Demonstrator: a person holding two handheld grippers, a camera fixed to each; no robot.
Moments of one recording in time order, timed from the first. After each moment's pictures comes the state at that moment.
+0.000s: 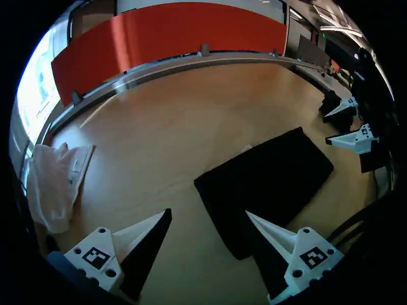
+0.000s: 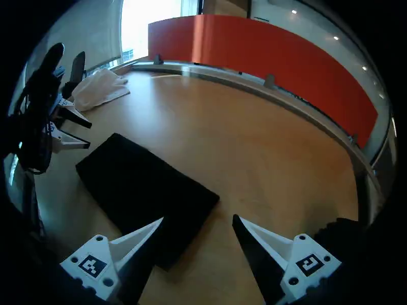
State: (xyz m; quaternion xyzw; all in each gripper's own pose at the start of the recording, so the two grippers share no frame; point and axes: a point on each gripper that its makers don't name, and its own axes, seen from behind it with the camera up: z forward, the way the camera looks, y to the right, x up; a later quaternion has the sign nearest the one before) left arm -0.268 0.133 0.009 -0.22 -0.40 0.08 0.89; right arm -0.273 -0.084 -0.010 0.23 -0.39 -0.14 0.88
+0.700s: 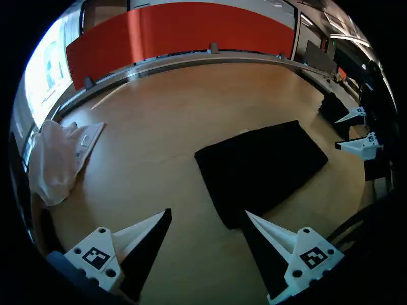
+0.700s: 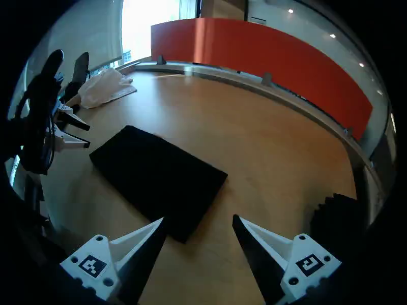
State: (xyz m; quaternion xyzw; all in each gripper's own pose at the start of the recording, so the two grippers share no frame) left arm -0.272 0.115 -0.042 -0.19 -0.41 0.06 0.89; right arm -0.264 -0.077 -0.061 0.23 -0.39 -0.13 0.88
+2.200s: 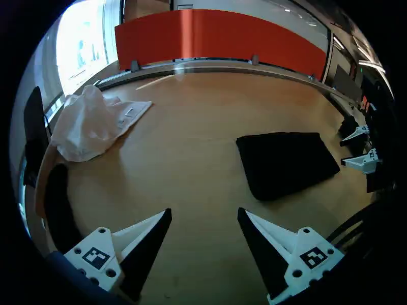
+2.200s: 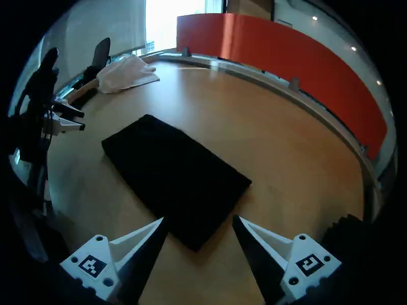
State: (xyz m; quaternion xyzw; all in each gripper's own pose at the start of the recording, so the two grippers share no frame) left arm -0.271 0.046 -0.093 -0.08 -0.40 0.00 0.91; right arm -0.280 -0.098 -0.057 0.30 -0.40 -0.17 0.85
